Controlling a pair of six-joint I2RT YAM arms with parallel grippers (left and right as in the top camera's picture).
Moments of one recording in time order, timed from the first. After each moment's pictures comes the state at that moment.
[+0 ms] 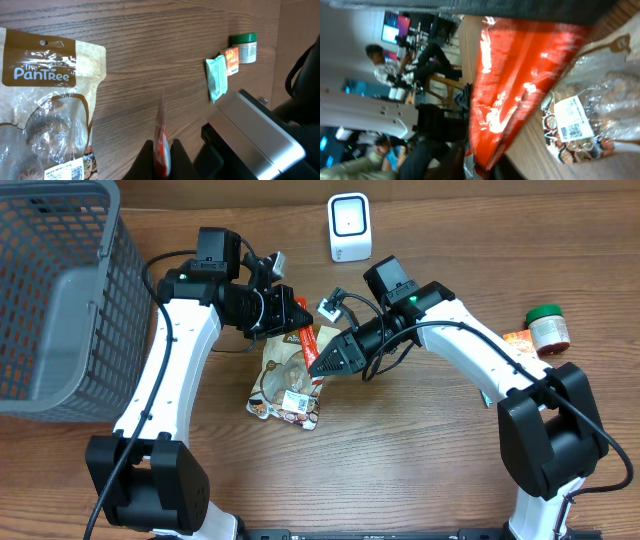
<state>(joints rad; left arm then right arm) -0.09 1.72 1.51 -1.02 0.68 -0.22 0.52 1.98 1.50 -0.76 -1.19 -0.10</state>
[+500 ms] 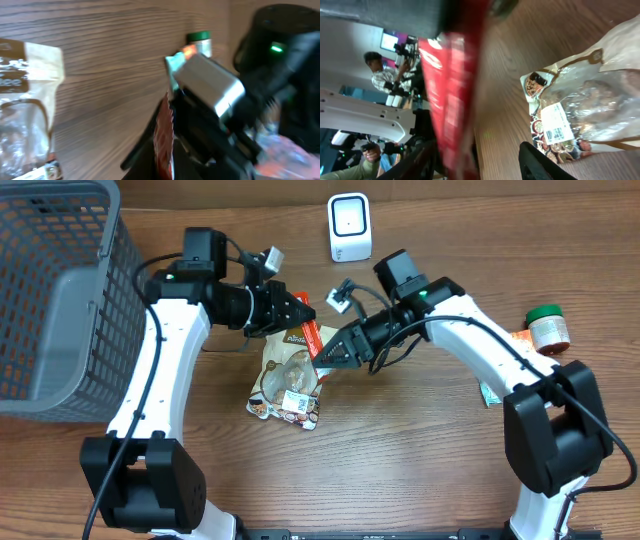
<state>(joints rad) -0.02 1.72 1.51 -1.02 0.92 -0.18 0.47 1.98 1.50 -0.73 -1.20 -0.11</state>
